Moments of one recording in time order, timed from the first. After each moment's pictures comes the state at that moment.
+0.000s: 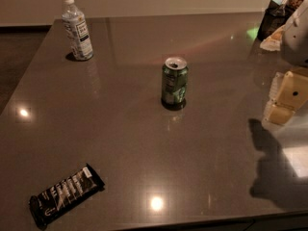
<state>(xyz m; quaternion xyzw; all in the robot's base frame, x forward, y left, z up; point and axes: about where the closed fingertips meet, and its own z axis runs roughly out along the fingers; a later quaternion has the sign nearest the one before) 0.438 -0.217 0.977 -0.60 0.78 -0.04 0.16</state>
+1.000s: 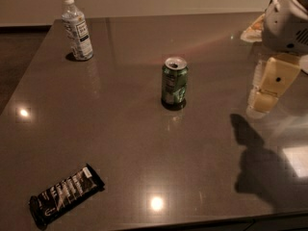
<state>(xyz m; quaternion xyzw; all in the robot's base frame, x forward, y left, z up) 0.453 -0.185 0.987 -0.63 0.76 -0.01 0.17</state>
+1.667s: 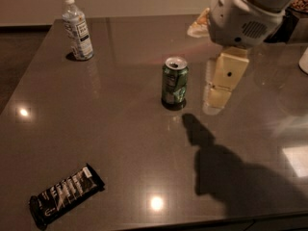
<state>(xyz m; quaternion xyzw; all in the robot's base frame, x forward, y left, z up) 0.454 -0.091 0.997 -0.72 0.67 0.03 0.19</state>
